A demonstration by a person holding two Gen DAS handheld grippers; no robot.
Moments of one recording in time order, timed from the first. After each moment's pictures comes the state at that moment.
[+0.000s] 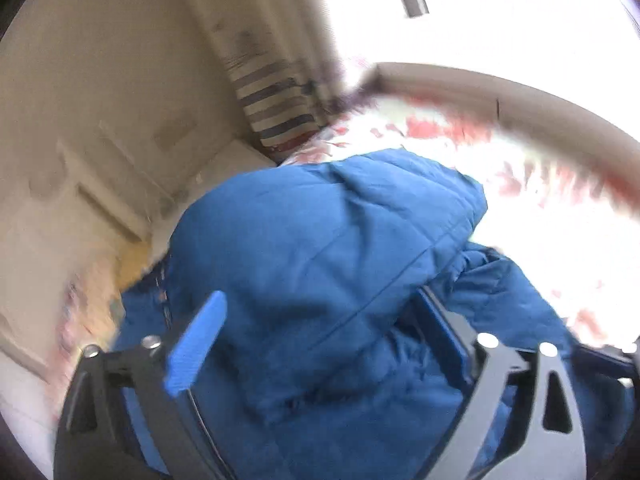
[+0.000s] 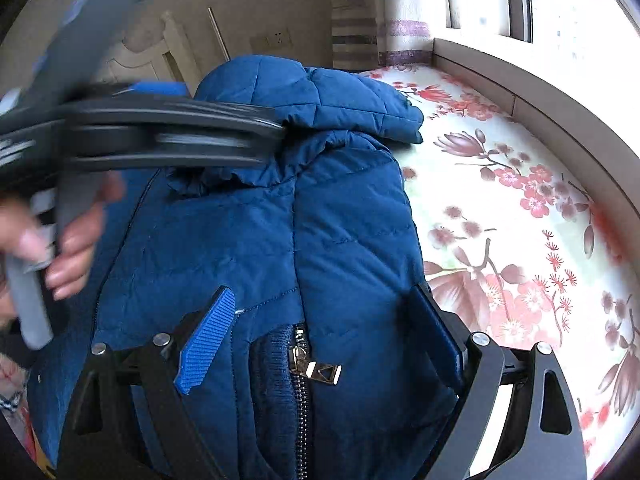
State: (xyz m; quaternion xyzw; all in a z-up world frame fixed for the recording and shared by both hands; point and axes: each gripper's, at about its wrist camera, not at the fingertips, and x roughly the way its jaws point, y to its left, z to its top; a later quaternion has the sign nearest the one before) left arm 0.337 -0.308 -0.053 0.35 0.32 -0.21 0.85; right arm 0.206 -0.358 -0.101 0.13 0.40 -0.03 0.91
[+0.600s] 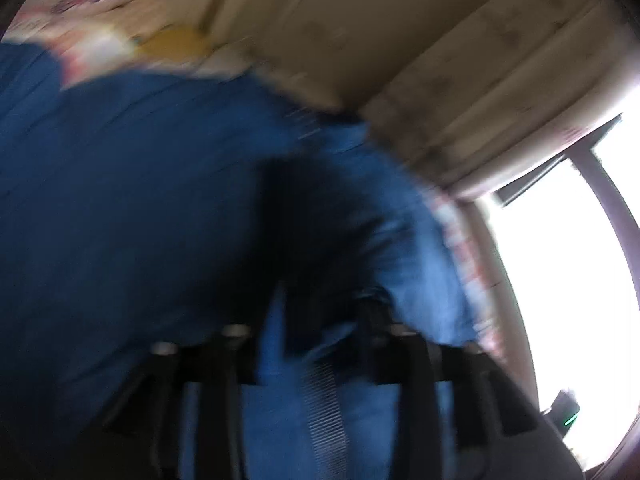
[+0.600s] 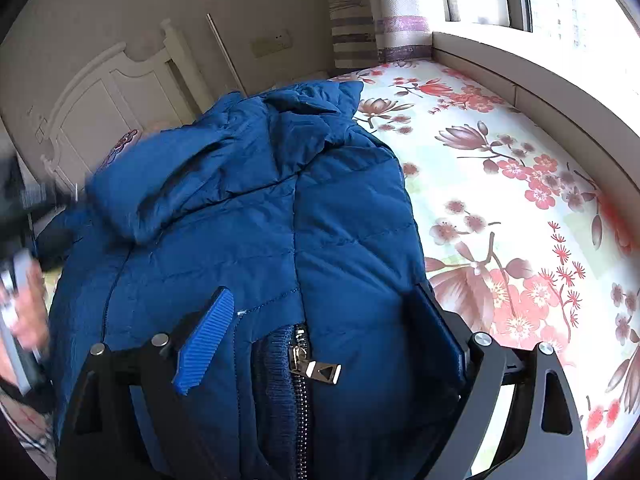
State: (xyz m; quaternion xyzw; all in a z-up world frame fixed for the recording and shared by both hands) left arm 0.342 -0.003 -0.088 -0.21 0.45 -0.17 0.85; right arm 0.209 -0.365 -0.104 0.16 0.40 -0.02 0.90
